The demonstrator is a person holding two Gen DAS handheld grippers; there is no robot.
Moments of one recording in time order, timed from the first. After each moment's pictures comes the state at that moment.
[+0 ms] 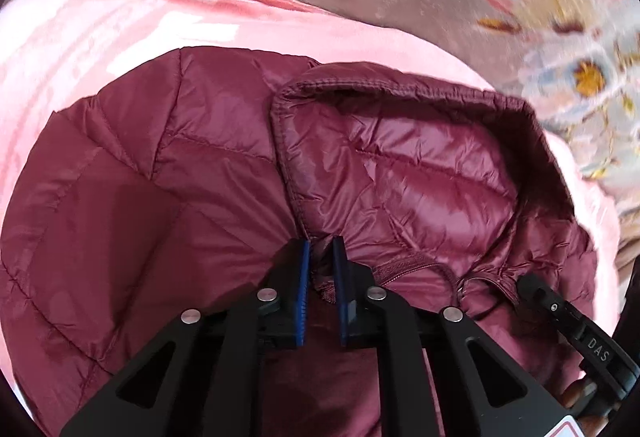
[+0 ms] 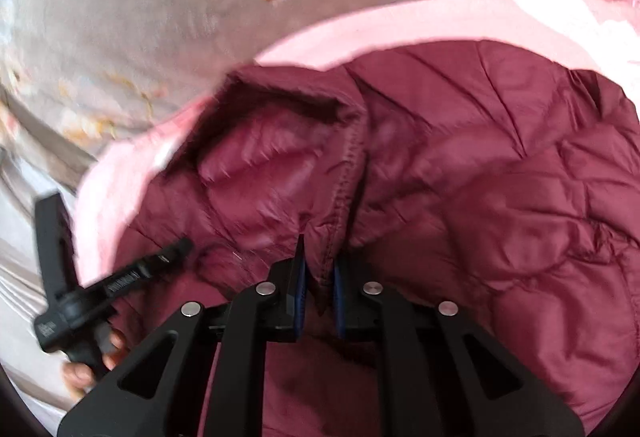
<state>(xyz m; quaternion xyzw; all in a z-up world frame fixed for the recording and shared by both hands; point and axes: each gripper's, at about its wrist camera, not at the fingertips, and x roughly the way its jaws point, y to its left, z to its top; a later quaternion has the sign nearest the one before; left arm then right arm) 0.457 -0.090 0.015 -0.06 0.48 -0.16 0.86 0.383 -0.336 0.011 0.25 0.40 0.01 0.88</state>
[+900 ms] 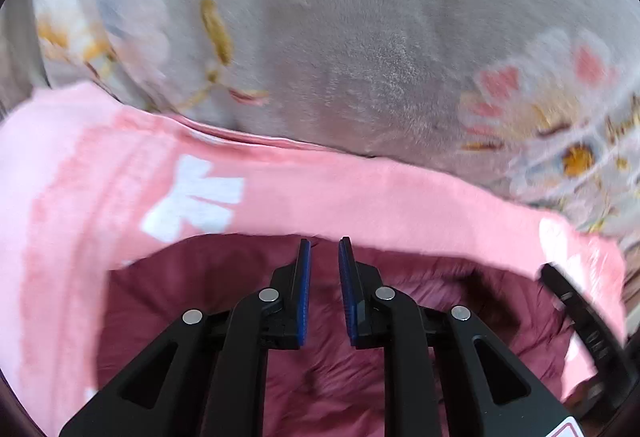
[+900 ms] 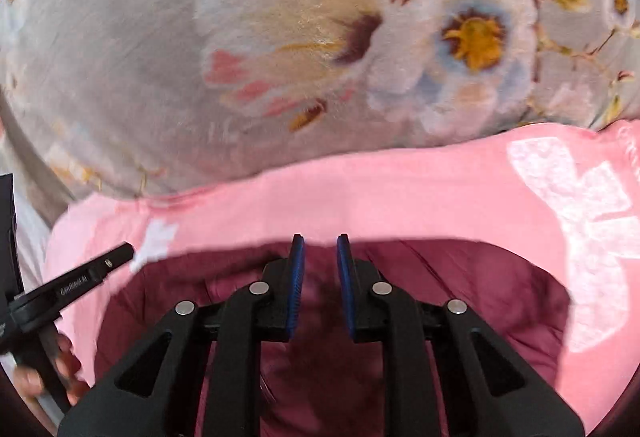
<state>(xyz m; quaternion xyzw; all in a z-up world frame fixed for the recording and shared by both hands) 0.514 -0.102 0.118 -0.06 0.41 -0.13 0.90 0.442 -0.336 0.117 0.19 0.29 -0.06 0.93</state>
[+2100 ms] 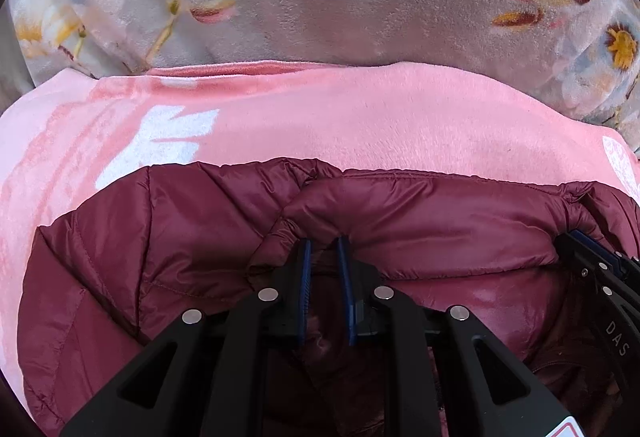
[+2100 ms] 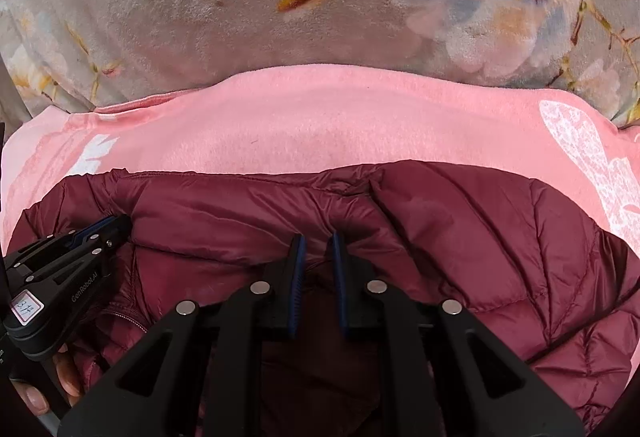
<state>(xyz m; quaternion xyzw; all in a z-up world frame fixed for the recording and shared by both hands) 0.507 -0.139 0.011 0.05 0.39 -0.09 0.91 0.460 -0.312 0.025 0.08 0.36 -0.08 0.93</state>
